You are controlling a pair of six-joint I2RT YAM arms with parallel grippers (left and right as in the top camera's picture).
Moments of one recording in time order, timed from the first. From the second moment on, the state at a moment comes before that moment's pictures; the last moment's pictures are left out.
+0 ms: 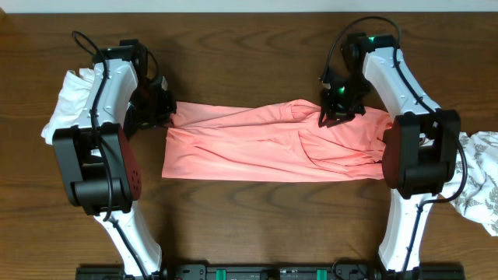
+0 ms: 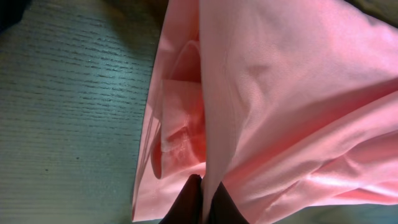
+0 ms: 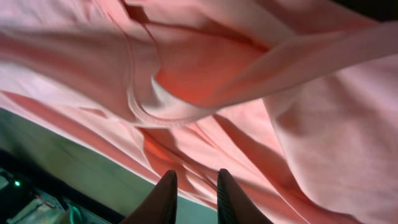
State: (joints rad) left arm 0.08 2.08 1.65 -1.26 0.24 -0.13; right arm 0.13 2.22 1.83 -1.39 -0.37 -0.03
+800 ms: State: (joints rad) left arm 0.08 2.08 1.65 -1.26 0.23 -0.13; right arm 0.13 2.22 1.83 -1.08 -0.32 -0.06
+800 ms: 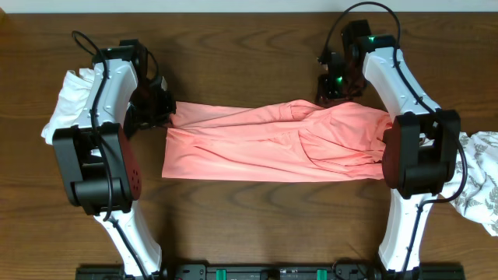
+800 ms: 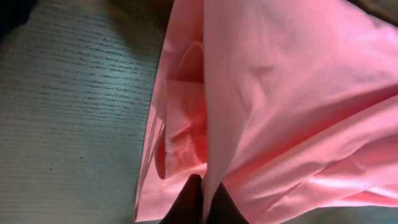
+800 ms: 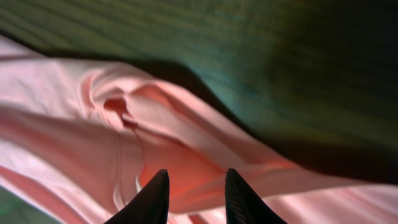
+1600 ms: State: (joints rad) left arm 0.08 2.08 1.65 -1.26 0.23 -0.13; right arm 0.17 2.24 1.65 -1.22 -0.32 -0.07
